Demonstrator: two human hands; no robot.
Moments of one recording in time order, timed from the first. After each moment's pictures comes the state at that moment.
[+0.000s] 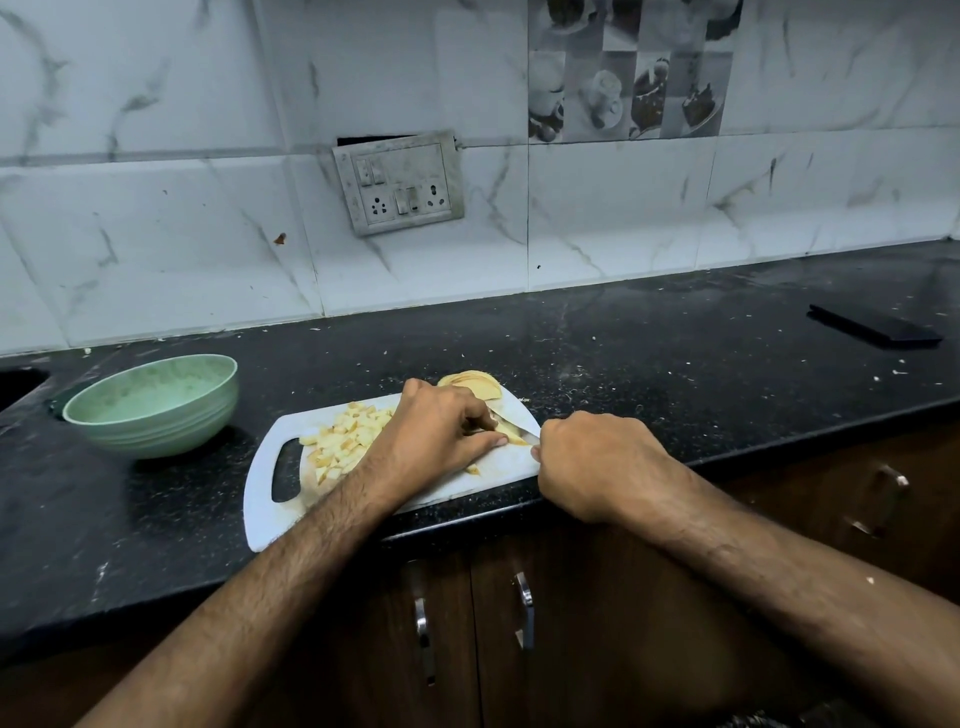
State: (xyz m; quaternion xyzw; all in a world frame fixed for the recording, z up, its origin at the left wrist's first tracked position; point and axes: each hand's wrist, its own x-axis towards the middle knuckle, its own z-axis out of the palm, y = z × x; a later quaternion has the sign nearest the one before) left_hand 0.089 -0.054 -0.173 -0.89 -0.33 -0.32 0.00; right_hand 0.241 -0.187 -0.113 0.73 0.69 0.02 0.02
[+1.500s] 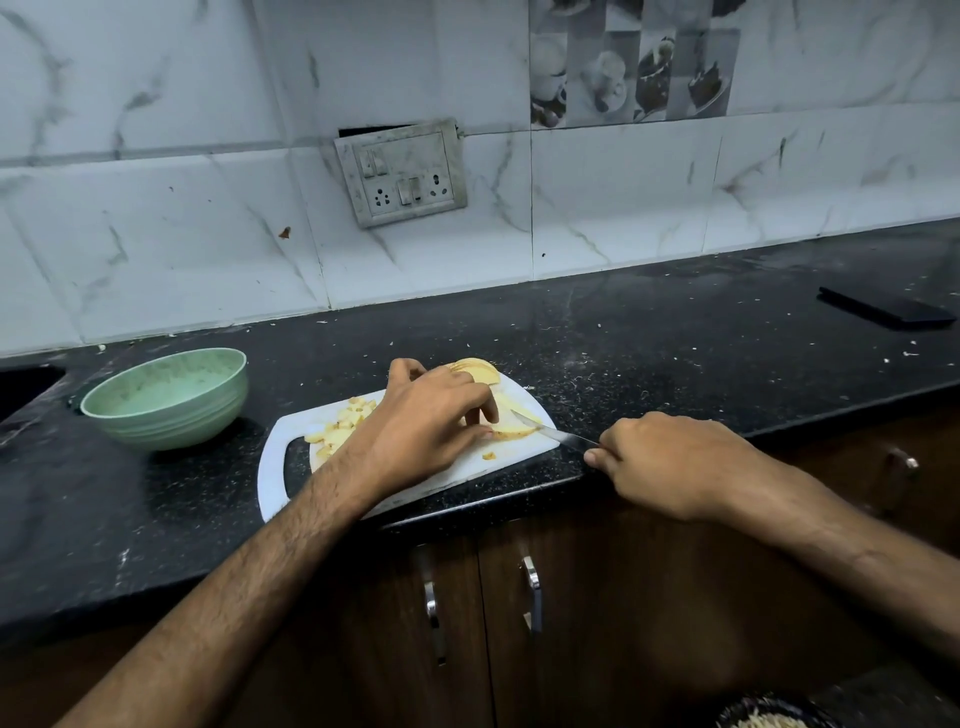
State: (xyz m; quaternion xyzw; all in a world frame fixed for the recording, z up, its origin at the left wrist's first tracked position) left_hand 0.066 -0.076 -0.157 -0.91 -0.29 -0.26 0.12; right_hand 0.286 -0.212 -0.118 0.73 0.68 -0.02 0.01
